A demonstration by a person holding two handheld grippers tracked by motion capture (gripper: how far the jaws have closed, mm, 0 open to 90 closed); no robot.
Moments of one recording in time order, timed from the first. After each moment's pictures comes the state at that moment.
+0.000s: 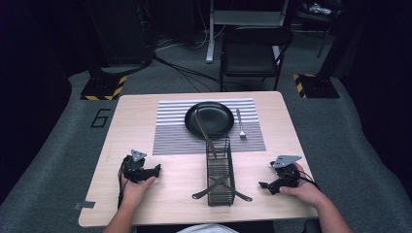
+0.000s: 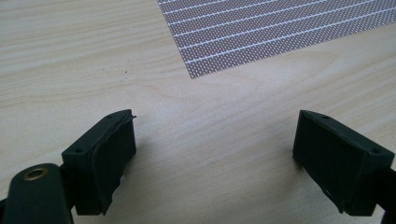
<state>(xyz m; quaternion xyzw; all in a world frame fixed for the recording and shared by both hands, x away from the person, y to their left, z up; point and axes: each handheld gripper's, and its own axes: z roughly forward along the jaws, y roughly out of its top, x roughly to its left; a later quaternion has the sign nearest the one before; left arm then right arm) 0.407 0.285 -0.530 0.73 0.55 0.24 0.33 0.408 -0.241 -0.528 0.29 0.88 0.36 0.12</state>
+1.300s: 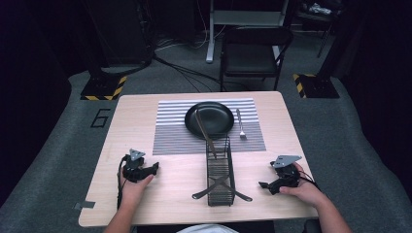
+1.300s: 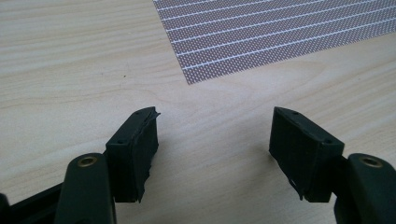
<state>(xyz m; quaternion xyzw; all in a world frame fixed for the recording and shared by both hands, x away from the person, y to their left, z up) 0.406 0.287 -0.524 0.73 0.55 0.23 0.35 0.408 -0.241 -0.528 0.29 0.88 0.36 0.12</state>
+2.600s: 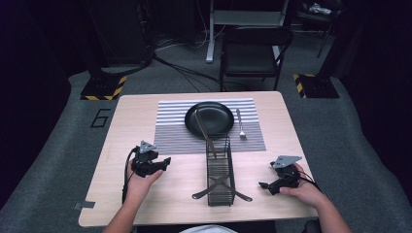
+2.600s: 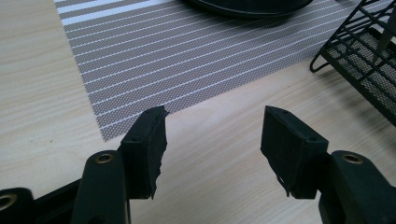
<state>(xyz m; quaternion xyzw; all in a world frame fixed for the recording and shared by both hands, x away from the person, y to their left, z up) 0.402 0.245 -0.466 0.76 0.50 0.18 0.37 0.407 -0.241 -0.528 0.28 0.88 0.36 0.12</state>
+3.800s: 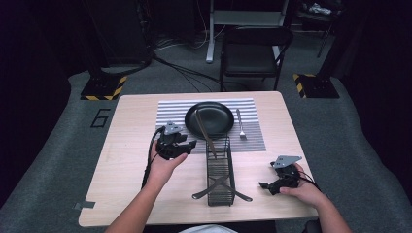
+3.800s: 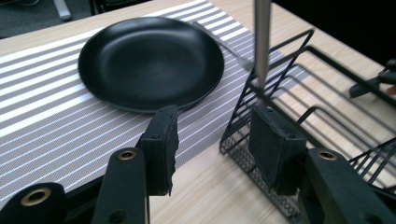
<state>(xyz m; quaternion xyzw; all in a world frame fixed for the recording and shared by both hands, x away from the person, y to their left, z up) 0.426 0.166 -0.402 0.78 0.42 0.17 0.44 0.407 -0.241 -0.528 0.28 0.88 0.36 0.12</state>
